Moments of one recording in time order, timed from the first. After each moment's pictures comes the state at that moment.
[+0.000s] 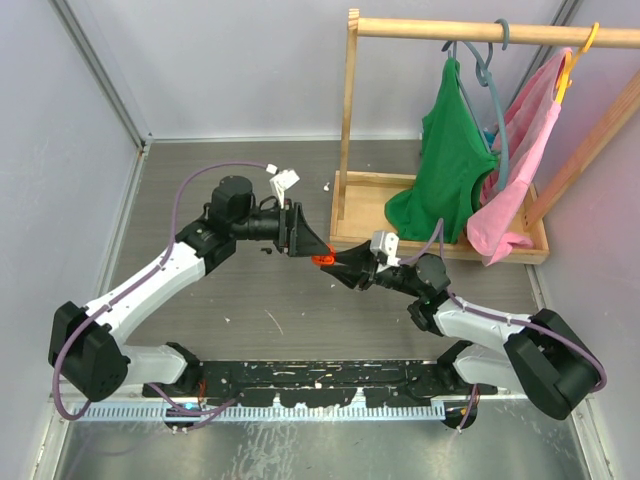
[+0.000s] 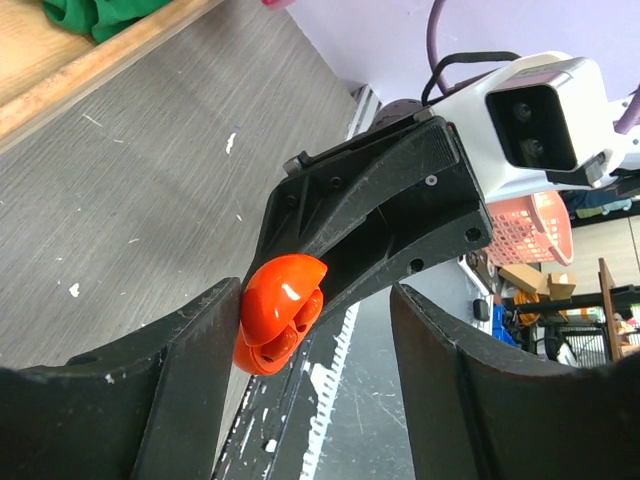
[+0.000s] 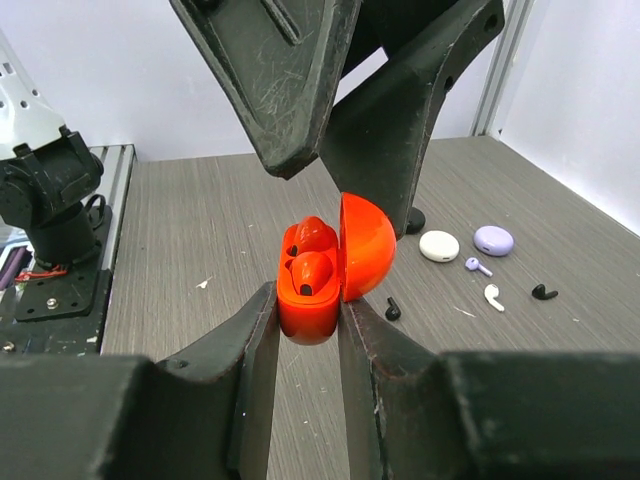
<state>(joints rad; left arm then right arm) -0.60 1.27 1.02 -0.08 0.80 -0.59 0.64 1.15 0.29 1.15 -0.65 0.09</state>
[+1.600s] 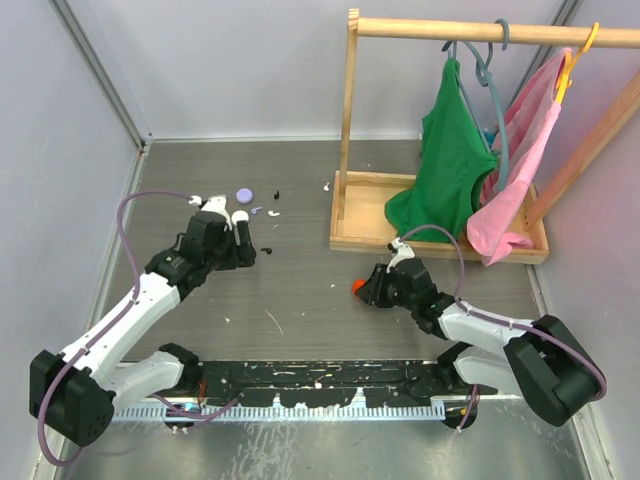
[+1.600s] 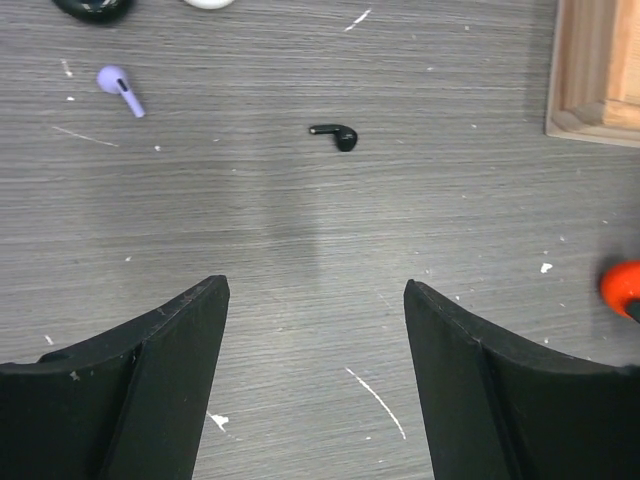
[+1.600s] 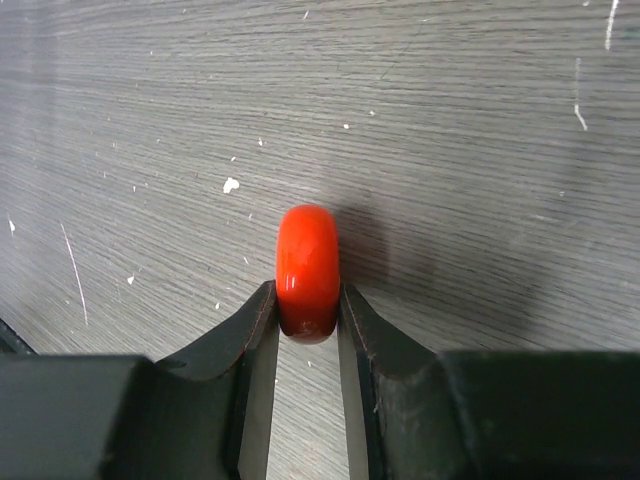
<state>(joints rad) -0.45 1.02 0.79 -0.49 -0.14 -0.46 0.57 1.13 0.23 0.29 -0.14 0.64</state>
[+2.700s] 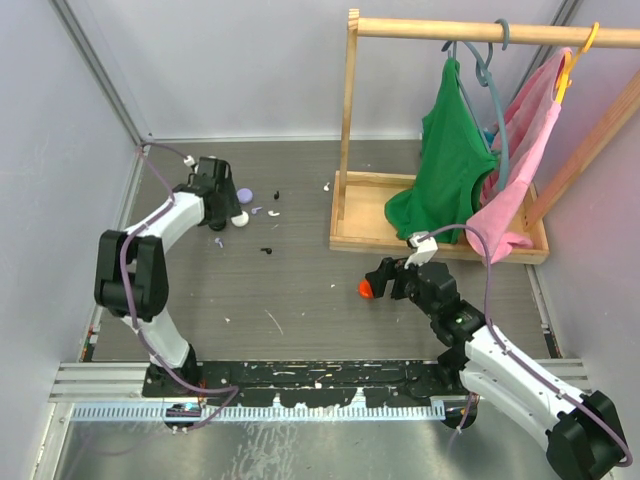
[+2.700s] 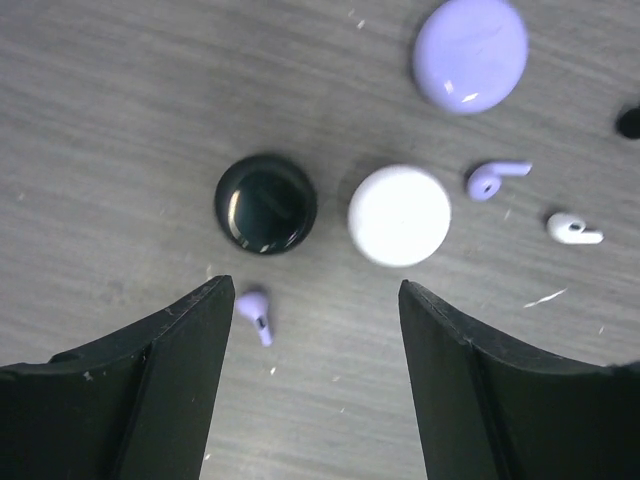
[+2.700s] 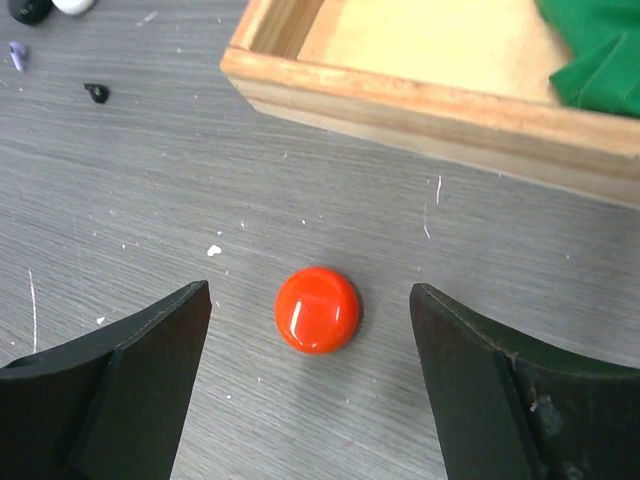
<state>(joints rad) -0.19 1.71 1.20 -0.44 -0.26 -0.43 0.55 0.68 0.26 0.00 0.05 0.40</state>
